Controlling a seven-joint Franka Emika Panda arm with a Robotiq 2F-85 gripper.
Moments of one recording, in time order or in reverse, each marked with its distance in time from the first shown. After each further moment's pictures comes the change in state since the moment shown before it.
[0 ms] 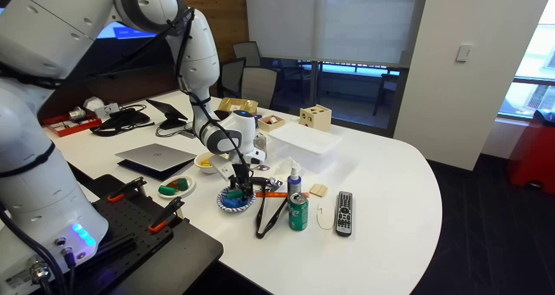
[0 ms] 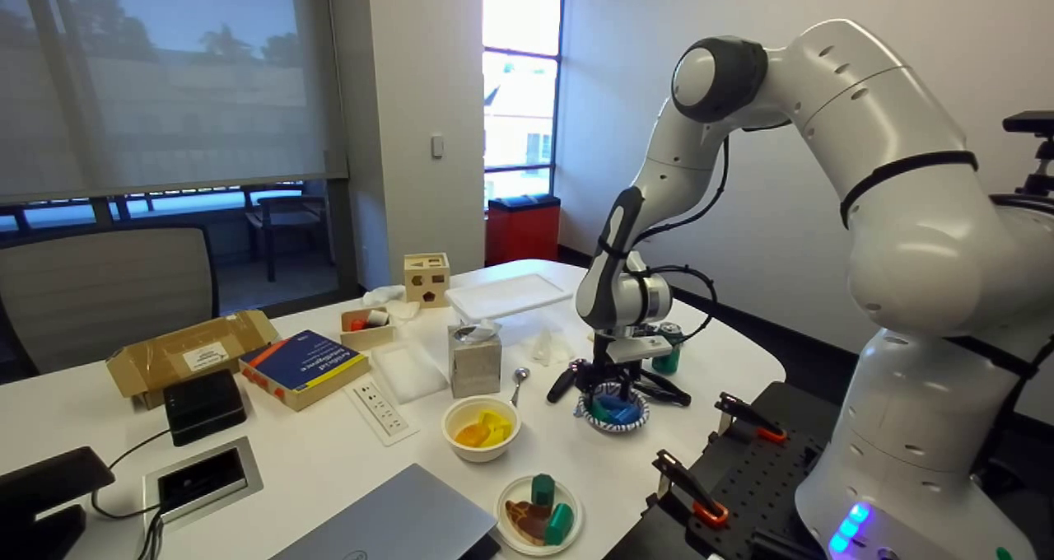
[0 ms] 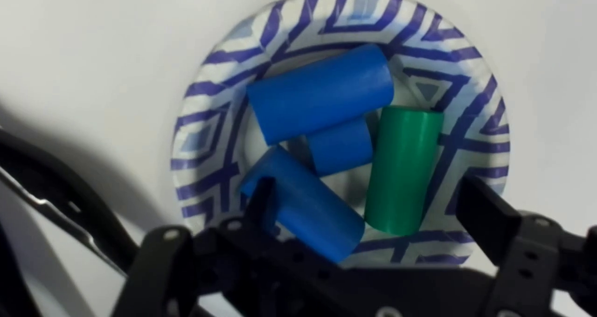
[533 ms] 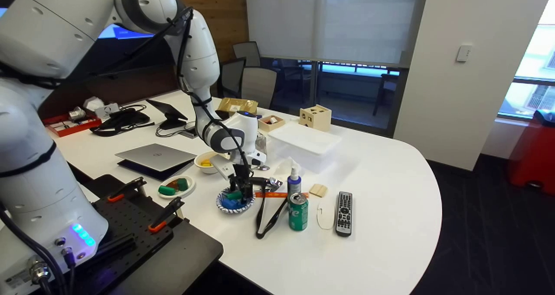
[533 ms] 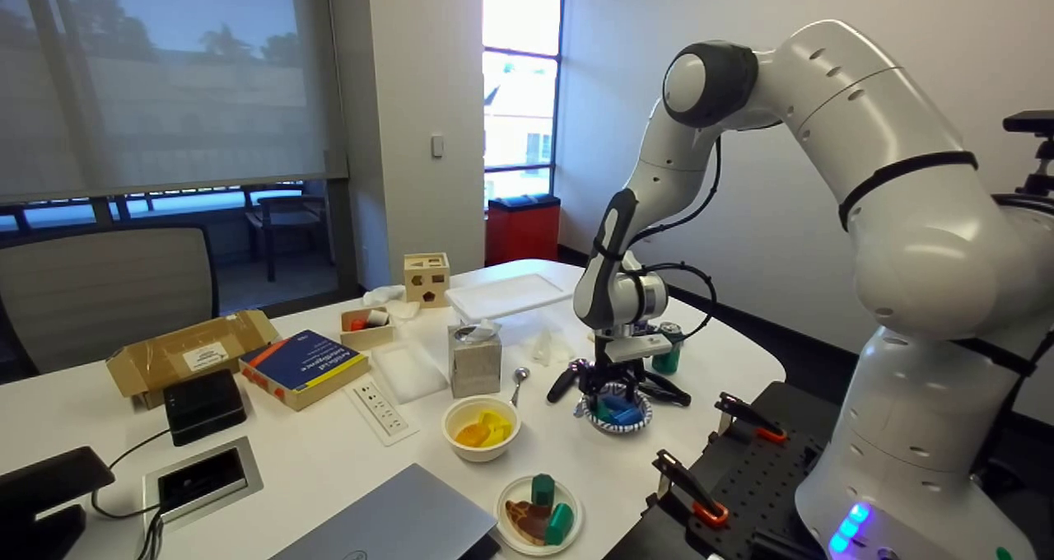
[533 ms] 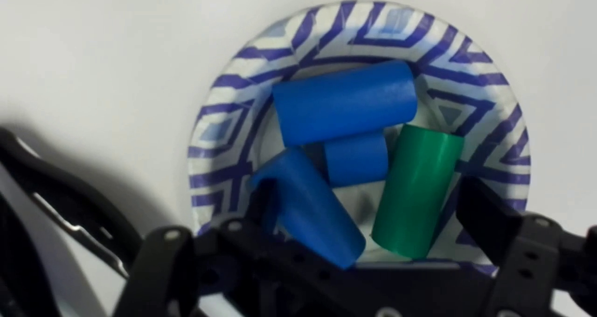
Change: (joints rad) arm 0.074 0.011 -0.071 0.035 0.000 -0.098 0.064
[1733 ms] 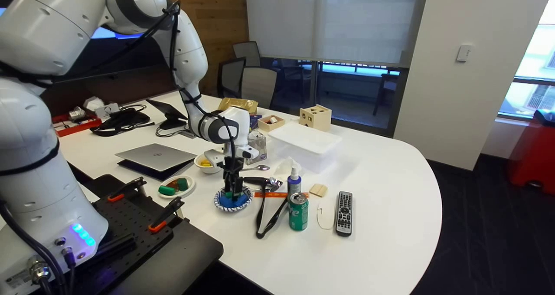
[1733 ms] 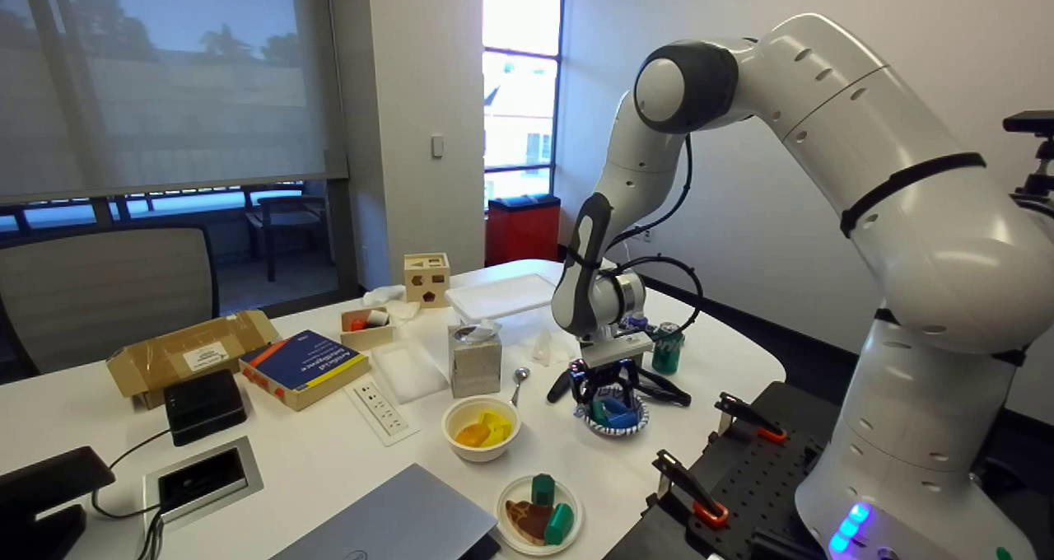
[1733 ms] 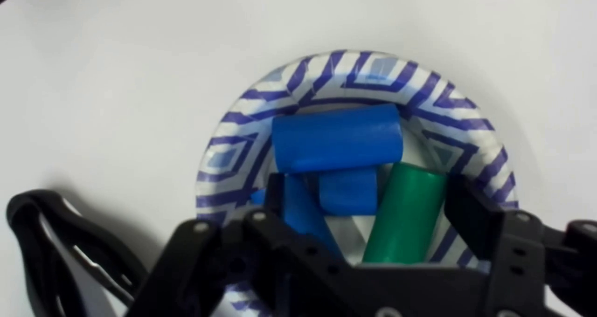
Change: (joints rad) arm 0.266 0.001 -0.154 0.031 -0.003 -0.160 0.266
